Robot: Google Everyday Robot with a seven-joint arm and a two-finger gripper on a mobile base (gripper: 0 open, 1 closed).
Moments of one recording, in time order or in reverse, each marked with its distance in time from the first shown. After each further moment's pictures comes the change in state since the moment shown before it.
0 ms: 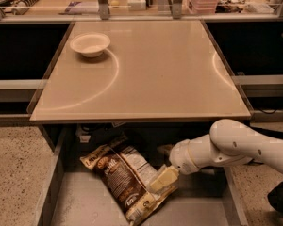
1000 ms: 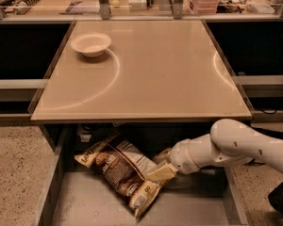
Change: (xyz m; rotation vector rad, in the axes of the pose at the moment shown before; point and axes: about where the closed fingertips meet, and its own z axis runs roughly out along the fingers) arm 0.000 0.000 0.000 0.000 0.000 0.000
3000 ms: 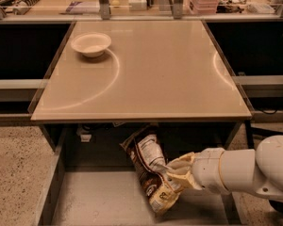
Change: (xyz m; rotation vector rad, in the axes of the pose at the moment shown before) arm -0.037 0.075 -0.107 0.277 -0.011 -0.101
